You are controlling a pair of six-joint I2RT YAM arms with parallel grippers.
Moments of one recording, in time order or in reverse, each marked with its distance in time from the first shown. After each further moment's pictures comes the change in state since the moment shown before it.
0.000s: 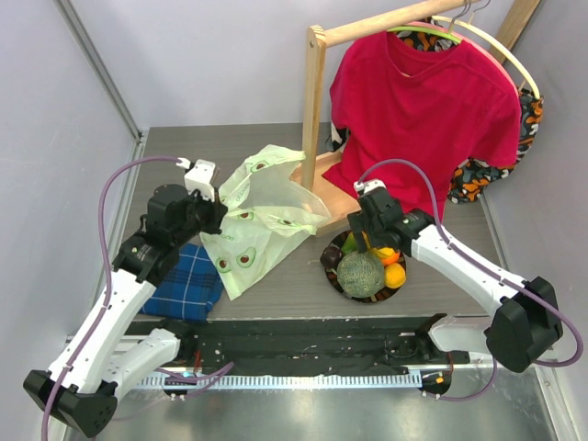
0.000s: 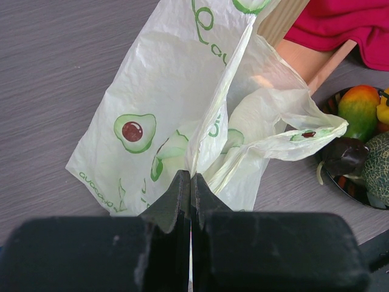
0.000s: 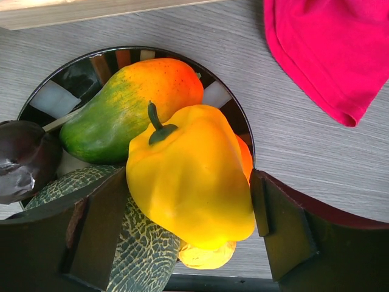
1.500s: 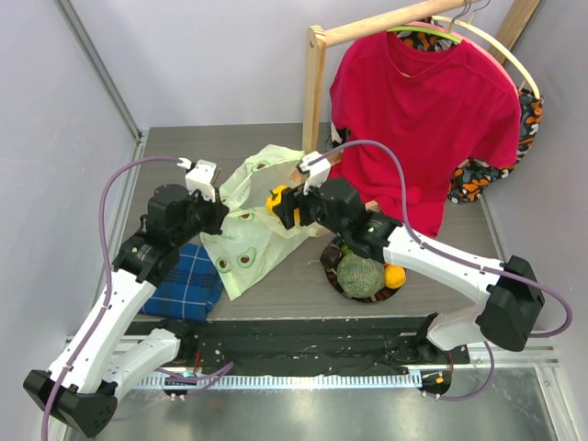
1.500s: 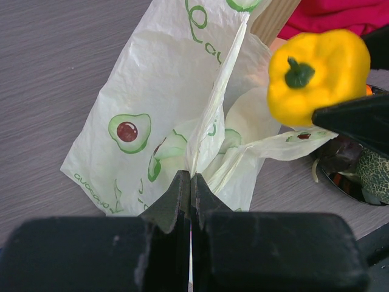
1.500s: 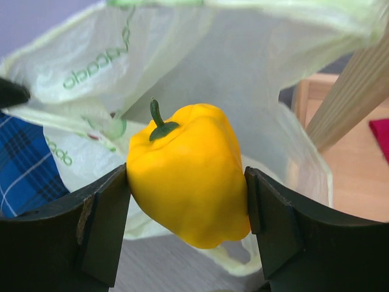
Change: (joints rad) left arm 0.000 0.000 0.000 0.000 0.019 0.000; right arm 0.312 0.121 0.128 0.702 -0.192 0.054
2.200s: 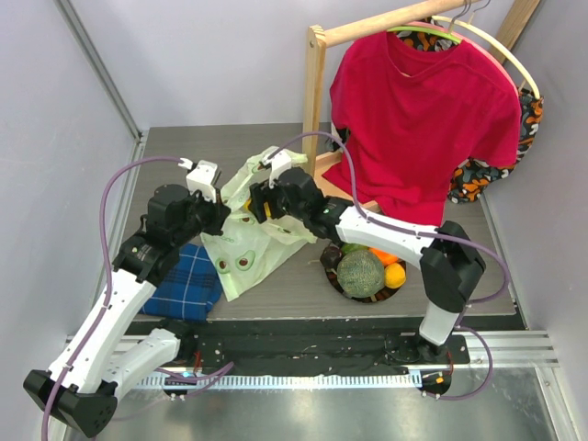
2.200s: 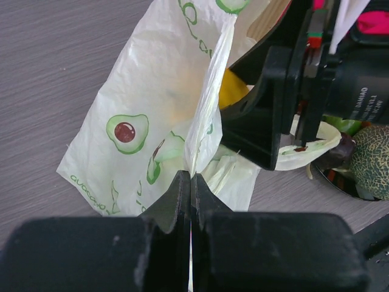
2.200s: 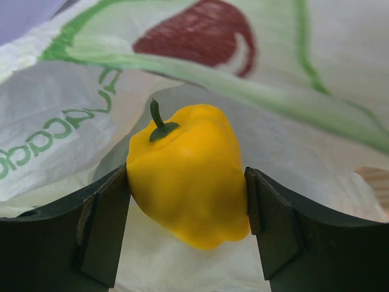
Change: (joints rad) left arm 0.000 0.000 -0.001 0.000 0.026 0.000; right arm 0.011 0.367 0.258 0.018 -0.019 -0.014
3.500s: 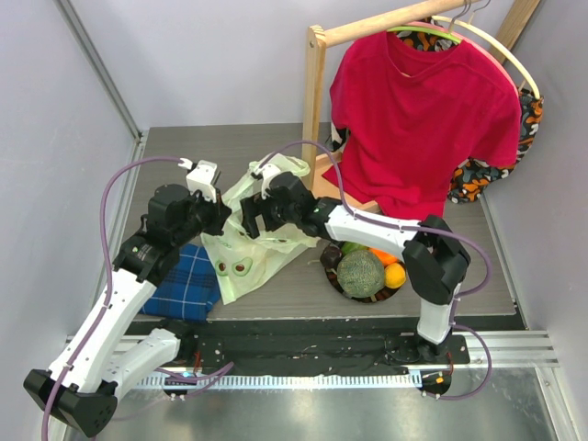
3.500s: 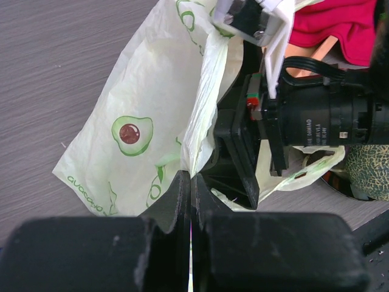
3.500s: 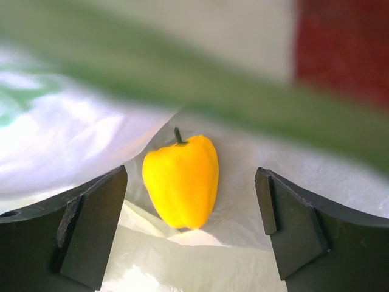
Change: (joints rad) left arm 0.000 0.002 -0.002 0.000 0.007 -0.018; right arm 0.000 0.112 0.053 -0.102 -0.225 0.101
